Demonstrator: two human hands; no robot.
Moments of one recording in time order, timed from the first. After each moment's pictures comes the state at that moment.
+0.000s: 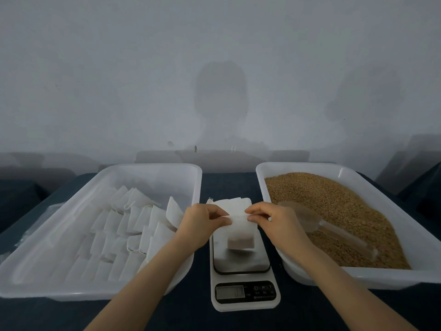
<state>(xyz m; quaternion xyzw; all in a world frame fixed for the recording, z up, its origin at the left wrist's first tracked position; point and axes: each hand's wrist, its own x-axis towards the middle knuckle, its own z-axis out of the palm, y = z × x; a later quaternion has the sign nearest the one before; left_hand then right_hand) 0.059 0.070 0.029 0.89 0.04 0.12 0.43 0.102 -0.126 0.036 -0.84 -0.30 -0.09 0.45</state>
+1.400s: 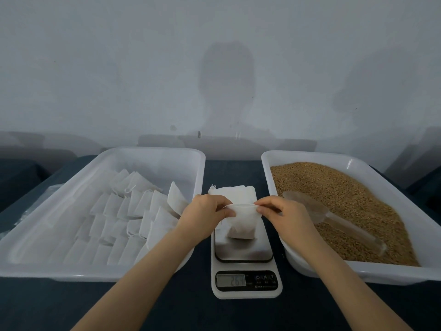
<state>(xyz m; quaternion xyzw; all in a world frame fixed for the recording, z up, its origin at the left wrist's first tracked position) 0.060 0.068 0.020 0.94 0.01 0.11 0.32 0.103 -0.135 0.022 -0.85 -0.28 -0.07 0.45</state>
